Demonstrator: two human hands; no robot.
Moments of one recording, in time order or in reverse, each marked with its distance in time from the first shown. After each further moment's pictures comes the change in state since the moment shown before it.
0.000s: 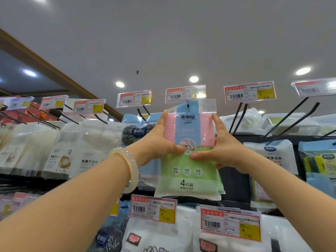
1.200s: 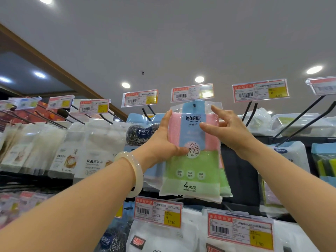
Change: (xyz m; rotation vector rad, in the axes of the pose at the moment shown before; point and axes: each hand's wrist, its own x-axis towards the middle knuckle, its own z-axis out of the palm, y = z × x) left_hand 0.006 -0.013 0.002 -0.021 0.050 0.096; right_hand 0.033 -0.006 -0.006 0.125 0.250 -0.229
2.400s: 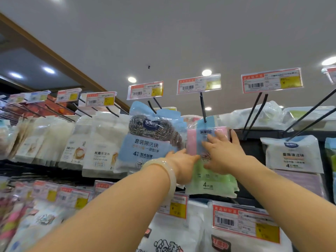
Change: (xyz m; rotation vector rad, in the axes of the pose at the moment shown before) left_hand 0.000 -0.029 0.045 1.227 -0.422 -0.010; right_hand -0.017 0.045 0.039 -1.266 -0.417 -0.039
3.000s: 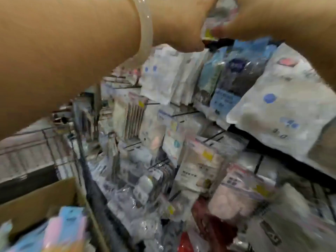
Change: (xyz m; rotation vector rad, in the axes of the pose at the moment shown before) left_hand -0.257 -0.131 0.062 -0.025 0.156 -0.372; right_hand -0.098 -0.273 -0.032 0.554 -0.082 -0.420
